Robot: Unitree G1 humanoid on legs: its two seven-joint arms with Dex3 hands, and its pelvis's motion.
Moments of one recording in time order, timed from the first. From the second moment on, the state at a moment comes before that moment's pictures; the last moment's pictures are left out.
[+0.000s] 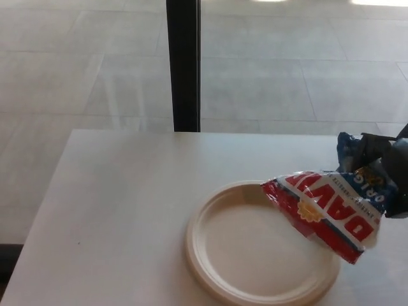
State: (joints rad) left_arm 0.17 0.58 0.50 1.31 -0.28 -0.14 -0.30; right_arm -0.44 -0.61 0.22 0.27 -0.71 0.00 -0.13
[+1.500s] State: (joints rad) left_arm 0.17 0.61 0.49 1.31 -0.28 -0.14 -0.29; right_arm -0.55 -0.60 0.38 0.19 -1.09 0.21 -0.22
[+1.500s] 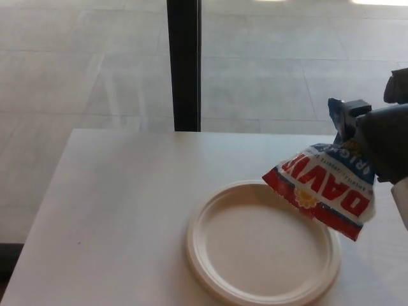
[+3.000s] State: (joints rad) left_arm 0.16 0.63 0.49 1.31 -0.28 -0.14 -0.30; right_arm -0.60 -0.56 0.40 0.16 -1.15 0.23 -0.28
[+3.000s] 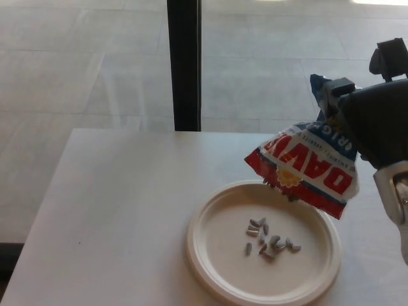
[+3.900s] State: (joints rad) left_arm 0.16 0.64 0.47 1.31 -0.27 -0.14 -0.31; right_arm -0.60 -0.58 0.42 0.14 -1.19 0.16 -0.31
